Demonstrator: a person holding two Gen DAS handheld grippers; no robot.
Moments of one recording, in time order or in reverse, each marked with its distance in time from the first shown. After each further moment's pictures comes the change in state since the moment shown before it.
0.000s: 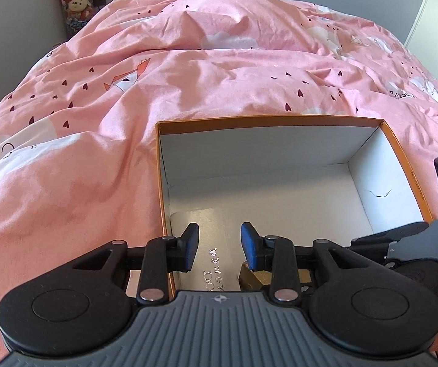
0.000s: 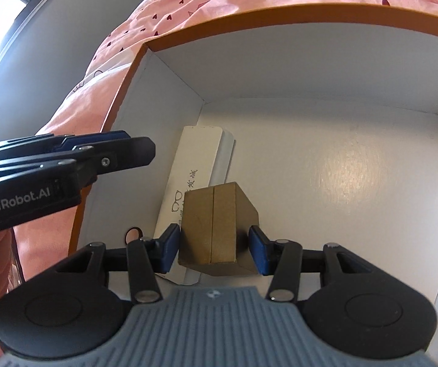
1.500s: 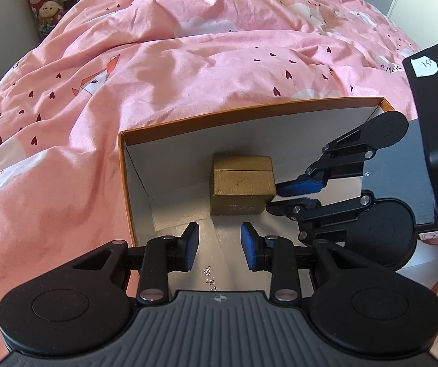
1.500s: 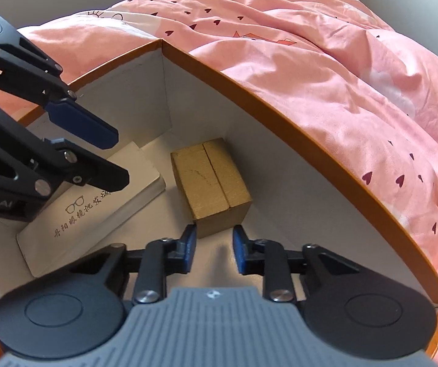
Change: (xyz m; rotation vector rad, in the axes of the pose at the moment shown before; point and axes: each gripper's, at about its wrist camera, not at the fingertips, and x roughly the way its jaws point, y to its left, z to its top) left arm 0.035 -0.007 0.016 0.098 0.053 -0.031; right arm 0.027 0.000 0.050 -0.673 -0.047 -0.283
